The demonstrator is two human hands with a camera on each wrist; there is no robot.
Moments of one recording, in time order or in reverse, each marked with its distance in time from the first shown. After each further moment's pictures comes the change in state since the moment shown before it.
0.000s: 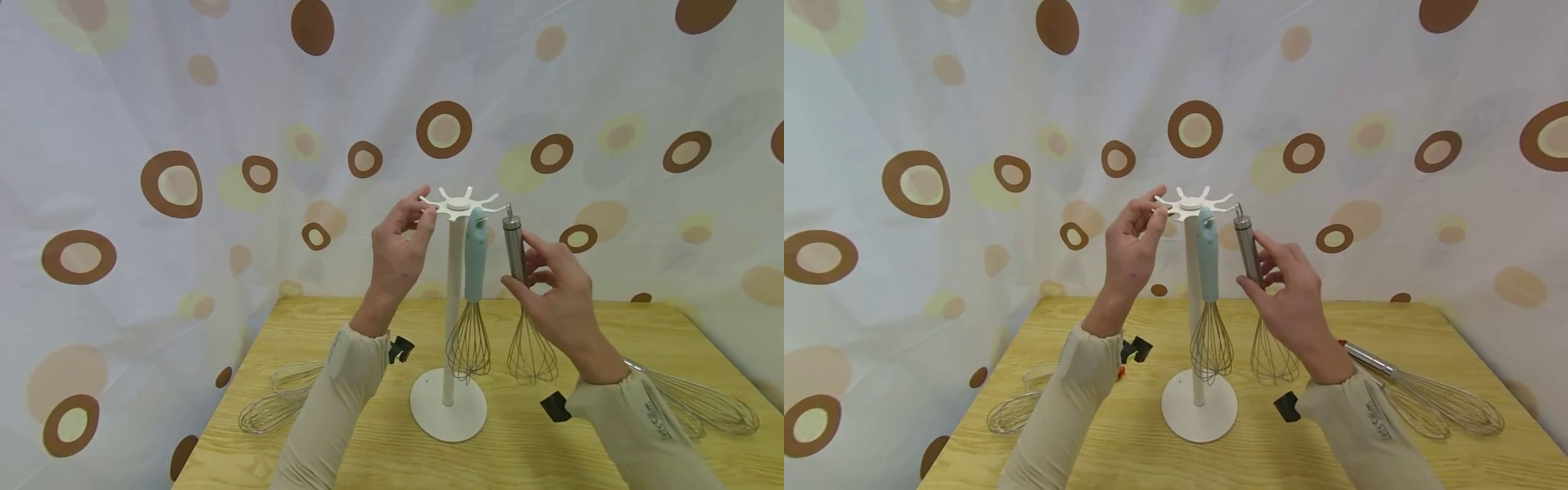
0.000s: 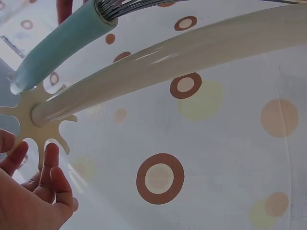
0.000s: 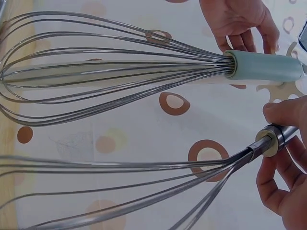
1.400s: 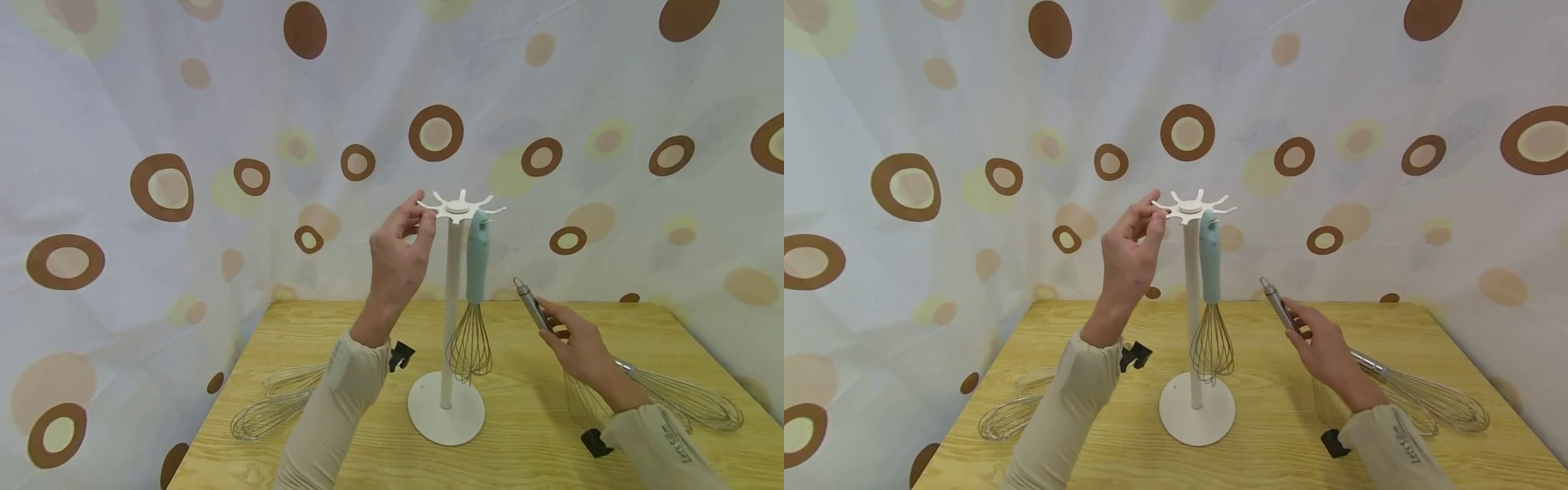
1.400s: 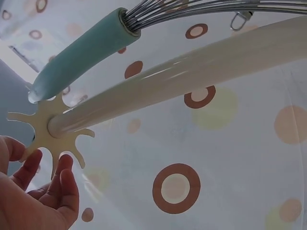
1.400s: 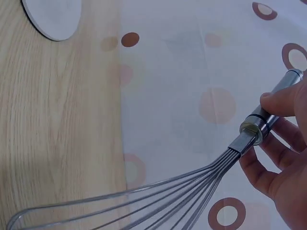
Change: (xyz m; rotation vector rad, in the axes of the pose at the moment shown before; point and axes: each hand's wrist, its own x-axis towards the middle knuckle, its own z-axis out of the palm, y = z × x) left_hand -0.005 0.012 0.008 0.111 0.051 0.048; right_hand -0.098 0.102 -0.040 -0.214 -0.419 0.204
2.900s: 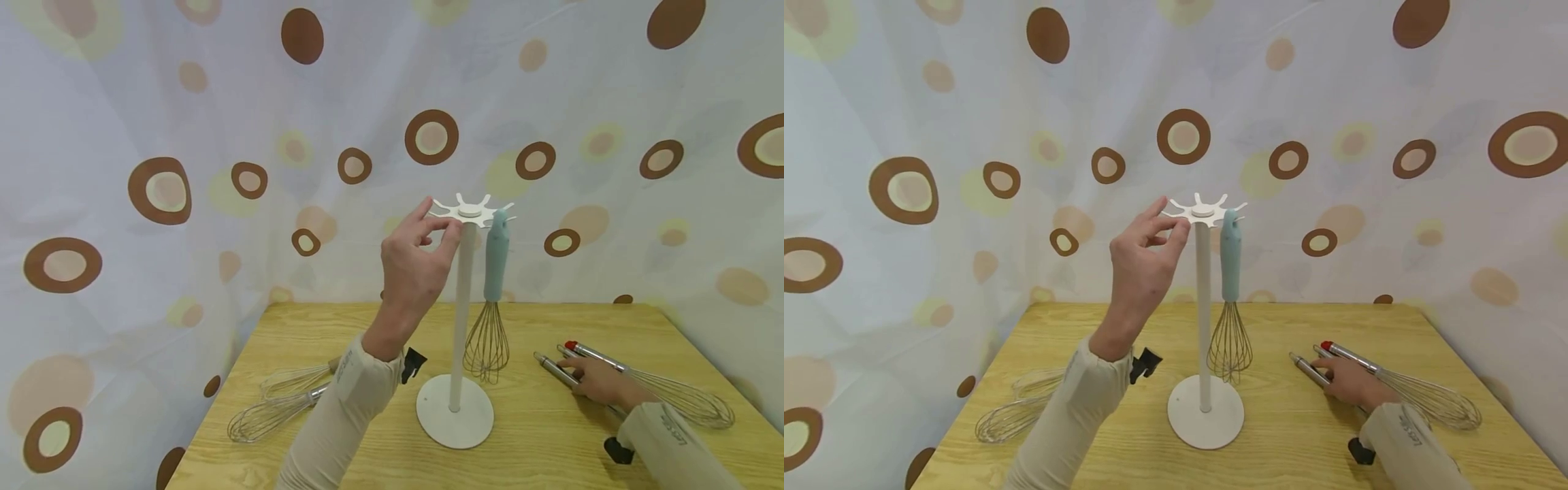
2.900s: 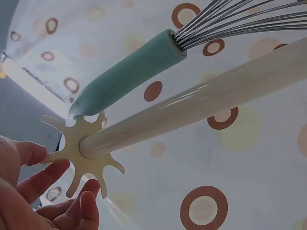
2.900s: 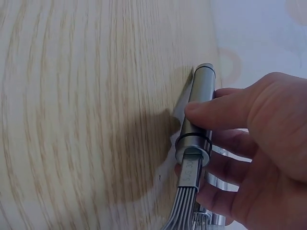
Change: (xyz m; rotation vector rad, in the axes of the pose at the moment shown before) left_hand -0.005 0.032 0.015 0.126 0.019 -0.042; right_hand -0.048 0.102 -0.002 -0.035 -0.629 0.334
